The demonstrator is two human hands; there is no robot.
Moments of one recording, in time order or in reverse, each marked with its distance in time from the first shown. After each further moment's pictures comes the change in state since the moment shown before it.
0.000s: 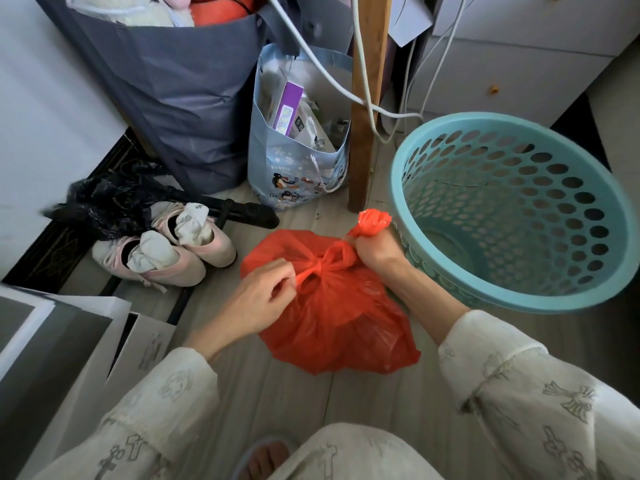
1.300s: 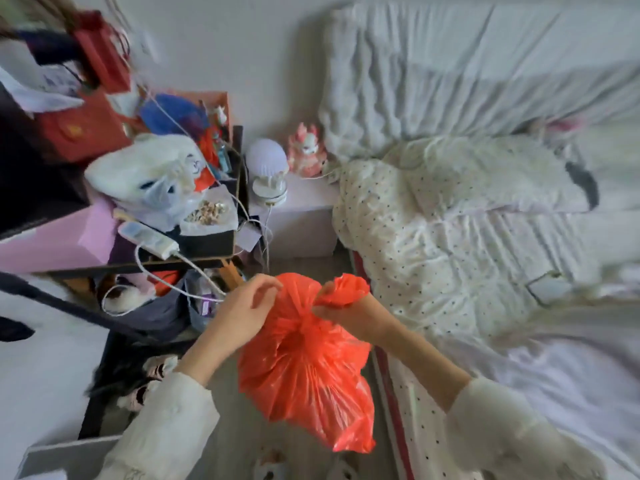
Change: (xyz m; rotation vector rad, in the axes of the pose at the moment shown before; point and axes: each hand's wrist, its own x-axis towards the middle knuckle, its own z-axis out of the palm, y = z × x) left_hand 0.064 0.606 -0.357 -0.159 -0.158 -0.076; right_hand -0.277 -0.470 -0.495 -0.111 -0.094 -0.001
